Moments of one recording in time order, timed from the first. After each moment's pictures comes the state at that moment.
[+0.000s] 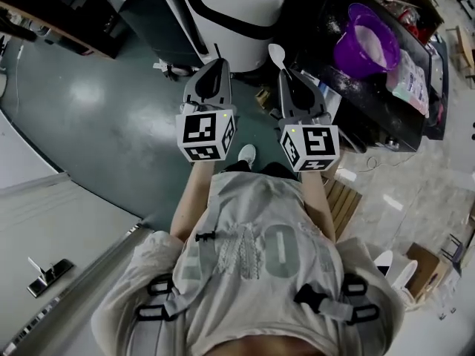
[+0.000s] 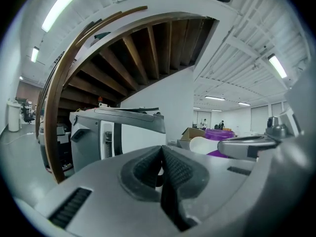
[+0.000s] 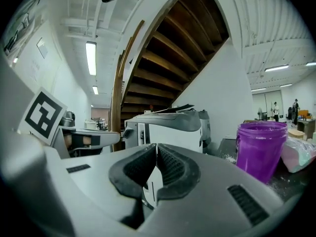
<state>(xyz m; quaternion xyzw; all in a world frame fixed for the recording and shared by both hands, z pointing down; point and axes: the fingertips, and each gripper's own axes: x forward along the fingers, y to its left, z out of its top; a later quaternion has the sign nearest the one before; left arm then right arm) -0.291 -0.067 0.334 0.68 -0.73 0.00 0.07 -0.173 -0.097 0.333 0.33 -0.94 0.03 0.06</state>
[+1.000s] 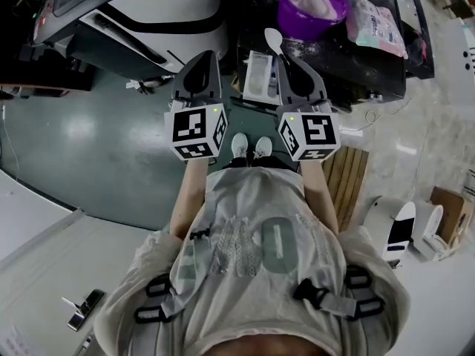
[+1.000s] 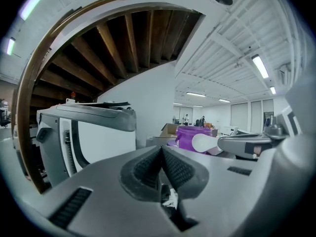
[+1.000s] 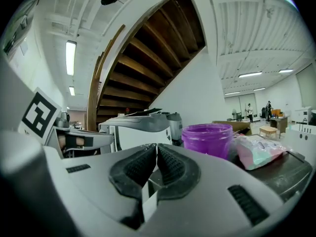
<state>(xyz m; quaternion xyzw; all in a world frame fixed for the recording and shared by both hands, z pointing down) -0.172 -0.132 0.334 0.76 -0.65 0.04 0.07 -0.040 -0.143 0.334 0.45 -0.89 0.05 0.04</state>
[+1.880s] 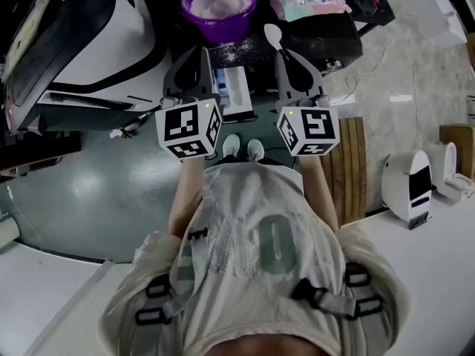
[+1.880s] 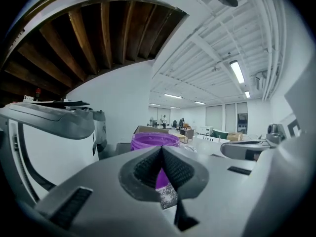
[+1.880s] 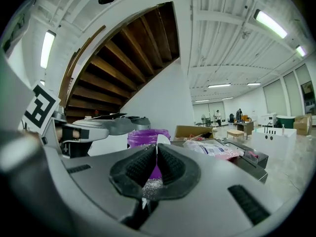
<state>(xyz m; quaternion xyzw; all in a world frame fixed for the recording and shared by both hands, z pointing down) -0.020 -0.192 0.310 0.84 -0.54 0.04 0.05 0.124 -0.161 0.328 0.60 -0.80 0.05 0.02</state>
